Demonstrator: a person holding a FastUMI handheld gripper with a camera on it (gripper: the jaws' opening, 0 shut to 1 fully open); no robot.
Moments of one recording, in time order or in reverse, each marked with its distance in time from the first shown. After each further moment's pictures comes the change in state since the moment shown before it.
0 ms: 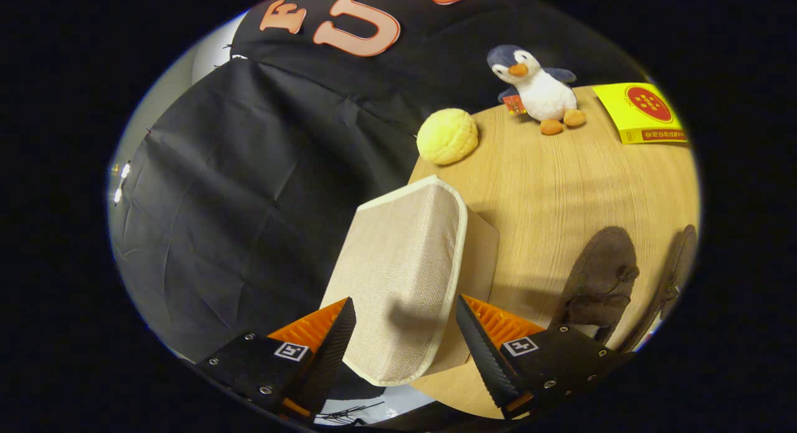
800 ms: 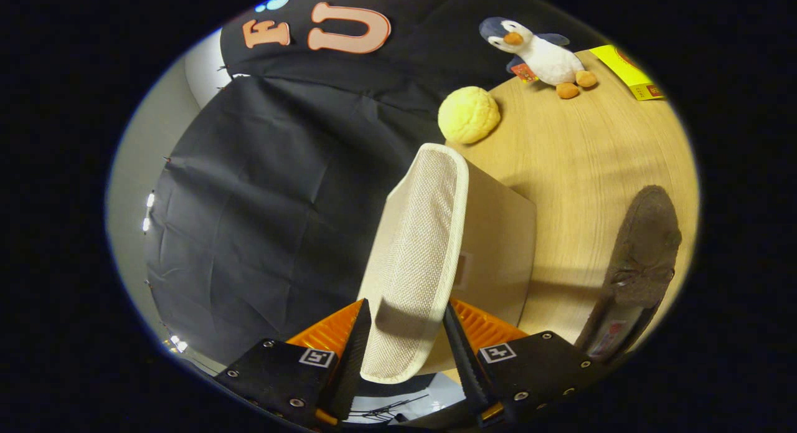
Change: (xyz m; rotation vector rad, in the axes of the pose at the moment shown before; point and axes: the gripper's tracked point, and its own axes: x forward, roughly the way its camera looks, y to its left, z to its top) arm -0.011 0.034 0.013 0.126 -0.012 0.285
